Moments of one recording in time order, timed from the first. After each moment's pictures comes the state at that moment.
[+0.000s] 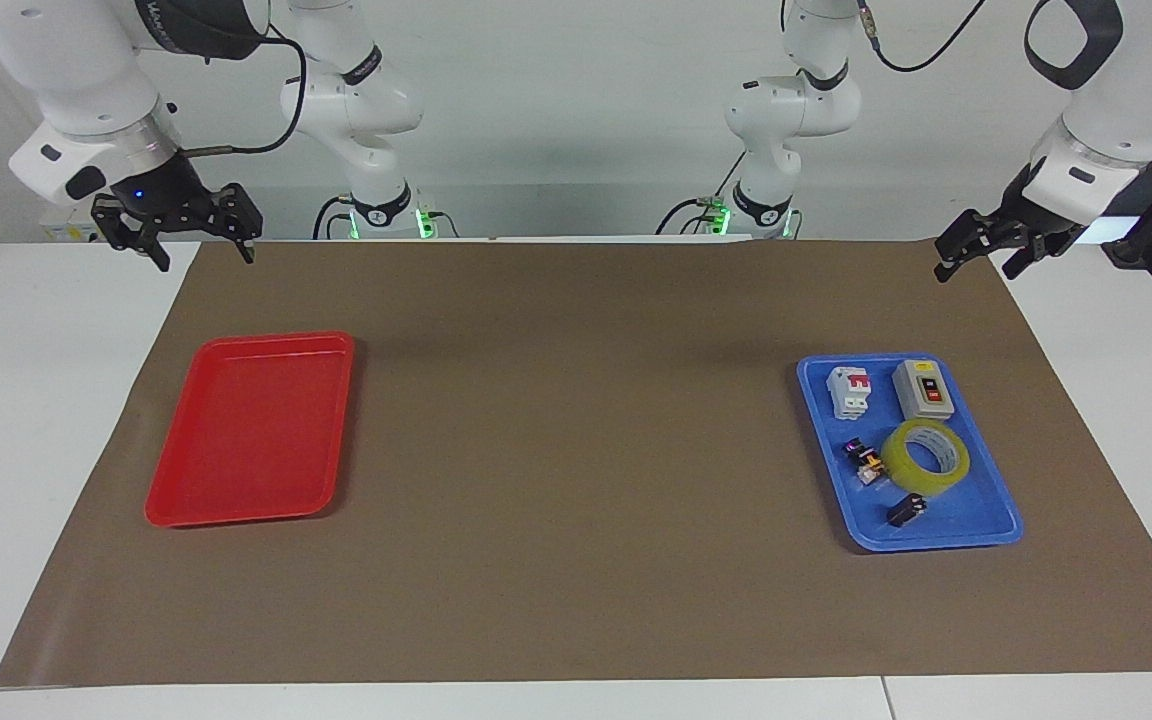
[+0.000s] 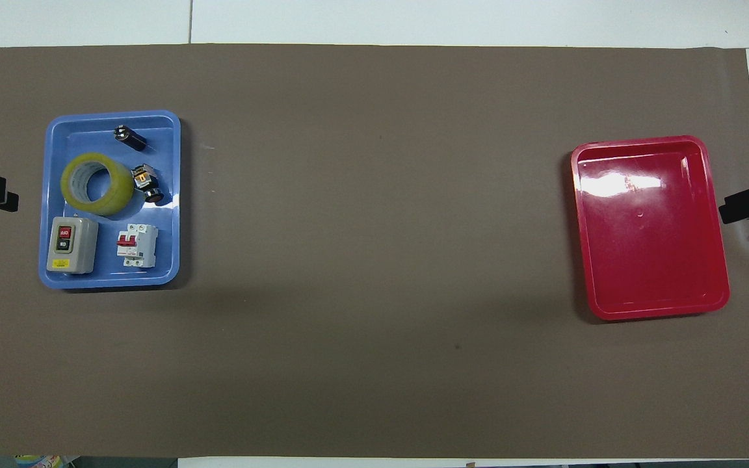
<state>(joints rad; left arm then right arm) -0.02 0.00 0.06 -1.58 -0.03 1.53 0.06 0.02 -0.03 -0.08 -1.58 -0.06 1.49 -0.21</state>
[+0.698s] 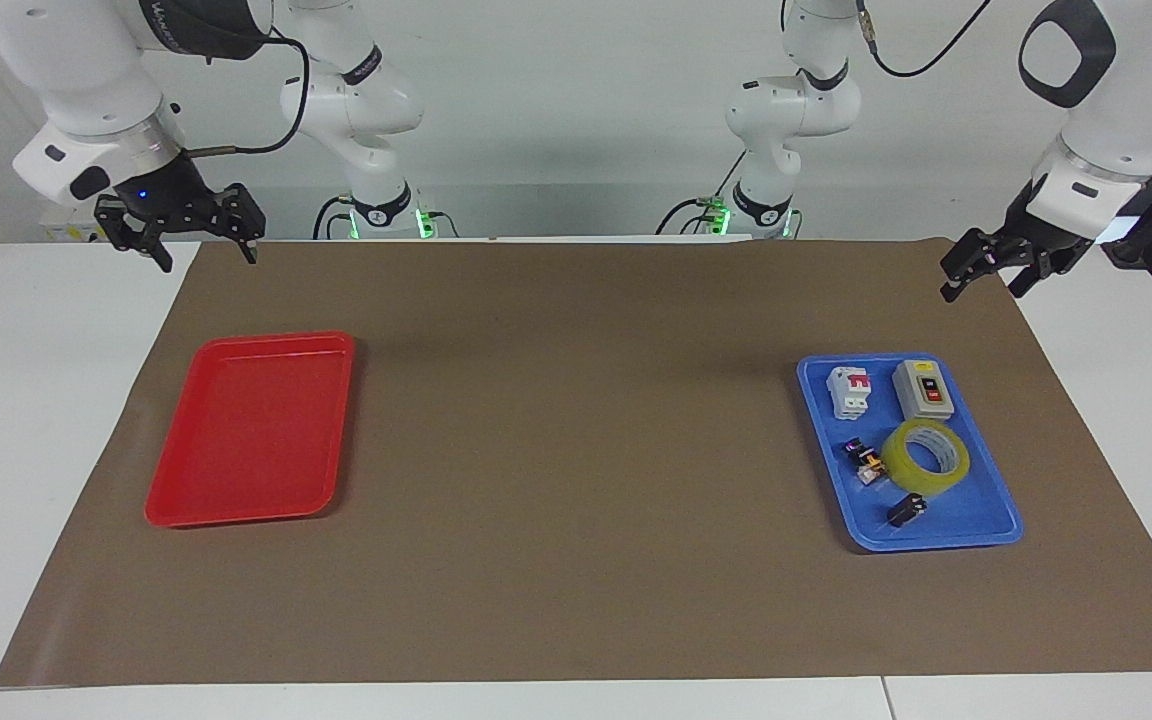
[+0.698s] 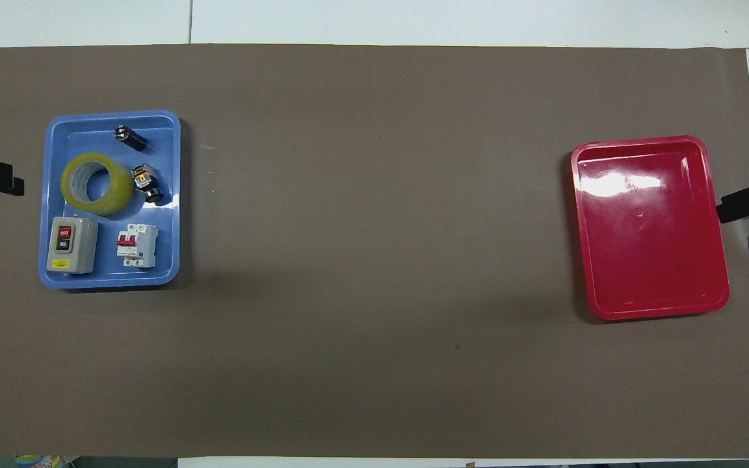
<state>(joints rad) -0.01 0.00 0.07 -1.66 -0.03 1.69 0.06 0.03 -0.03 -0.08 -1.58 -0.06 1.49 -0.21</state>
